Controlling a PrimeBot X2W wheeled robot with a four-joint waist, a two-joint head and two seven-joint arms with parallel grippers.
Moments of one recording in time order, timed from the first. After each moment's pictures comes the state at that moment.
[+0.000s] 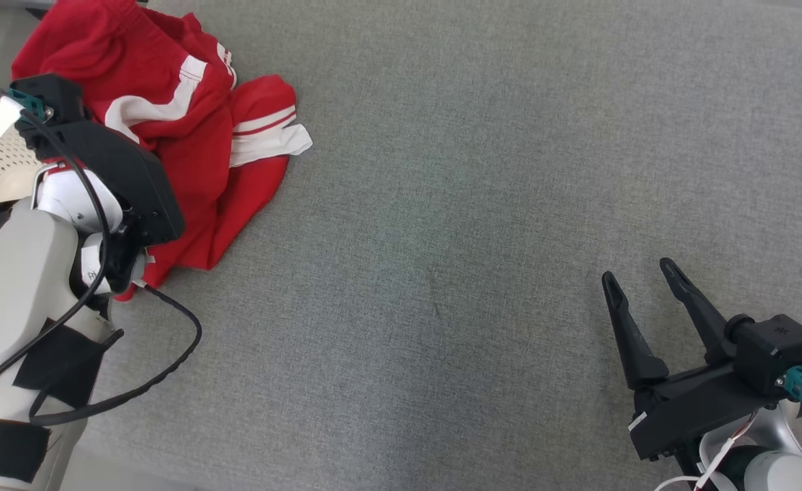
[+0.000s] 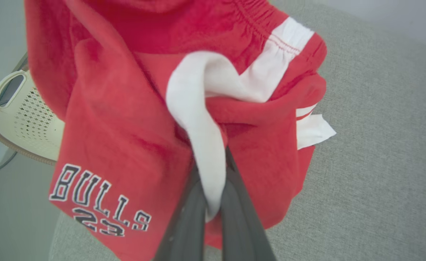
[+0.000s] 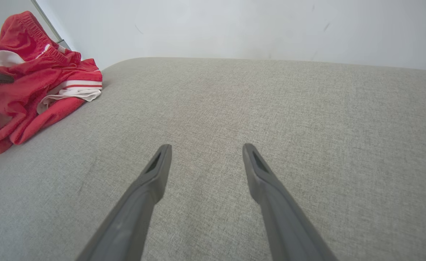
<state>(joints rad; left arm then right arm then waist) -0.89 0.29 -0.44 0.59 -0.59 0.19 0.52 -0.02 -0.05 -0.03 -0.24 0.15 0.13 0.15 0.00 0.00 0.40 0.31</state>
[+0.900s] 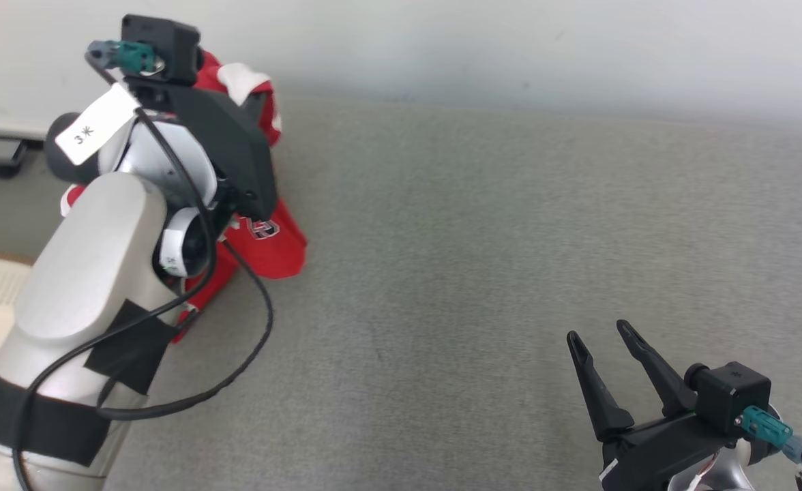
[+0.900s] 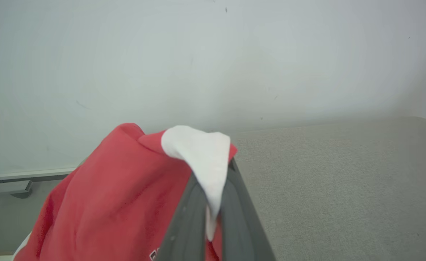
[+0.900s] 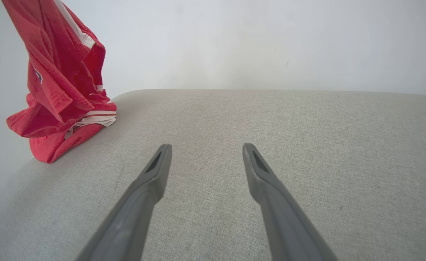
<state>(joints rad) -0.97 0.23 -0.57 0.47 -0.53 0.07 0.41 0.04 -0.05 0.05 -0.10 0.26 0.13 0.07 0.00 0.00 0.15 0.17</state>
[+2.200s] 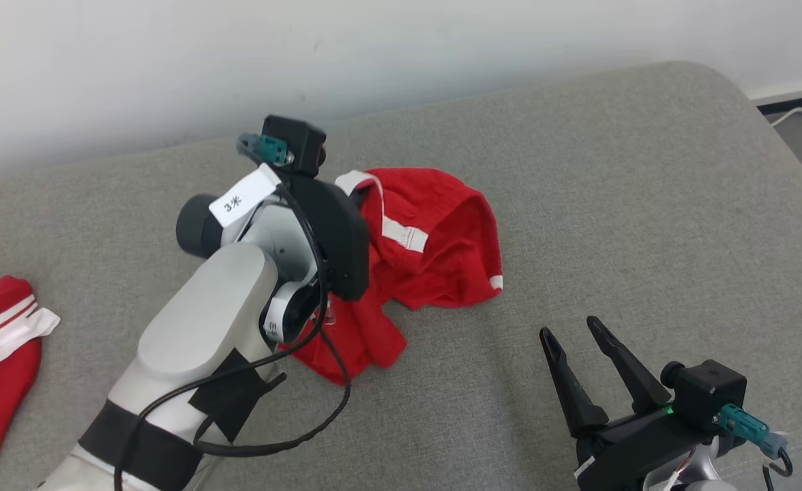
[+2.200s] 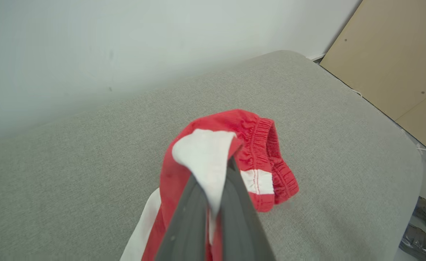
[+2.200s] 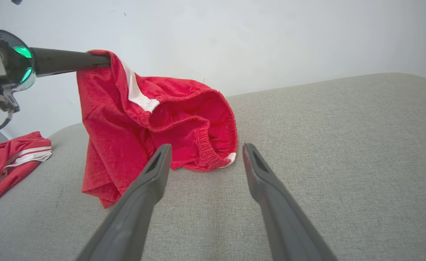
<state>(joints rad) -0.91 0.09 -0.74 0.60 -0.62 0.05 0.35 0.00 -0.05 0.12 -0.03 0.33 0.13 0.00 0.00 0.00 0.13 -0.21</state>
